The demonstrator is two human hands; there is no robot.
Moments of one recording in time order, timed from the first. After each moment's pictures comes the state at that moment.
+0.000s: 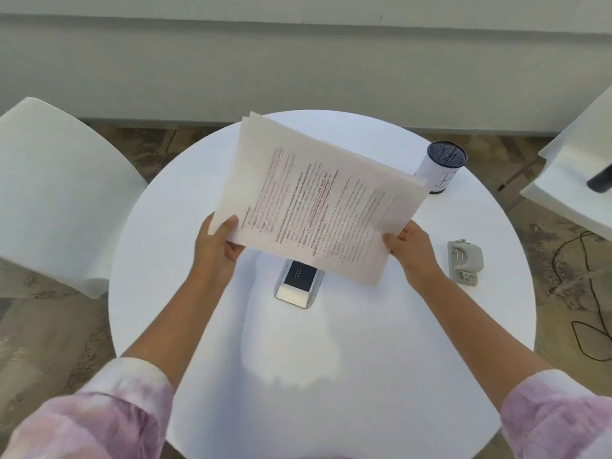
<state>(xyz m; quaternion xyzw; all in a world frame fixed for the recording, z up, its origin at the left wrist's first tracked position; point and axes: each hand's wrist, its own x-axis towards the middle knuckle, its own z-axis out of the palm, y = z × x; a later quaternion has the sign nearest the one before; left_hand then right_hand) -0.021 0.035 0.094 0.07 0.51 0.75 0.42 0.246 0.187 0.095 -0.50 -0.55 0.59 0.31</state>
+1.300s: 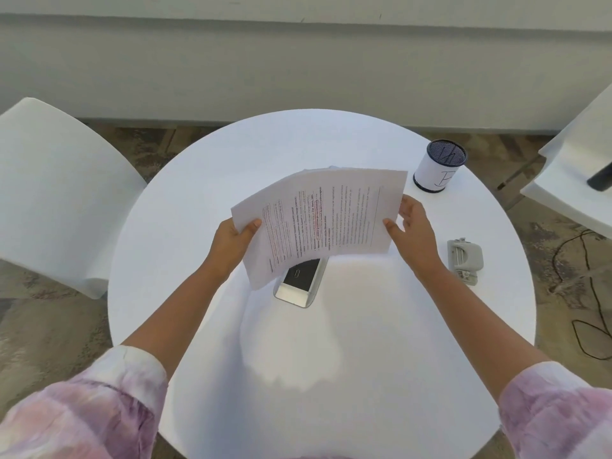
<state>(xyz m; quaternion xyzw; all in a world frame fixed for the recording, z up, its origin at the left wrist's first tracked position) -0.009 0.043 0.105 0.29 0.70 0.55 0.35 0.247 0.199 0.098 -0.50 -0.68 0.45 0.30</state>
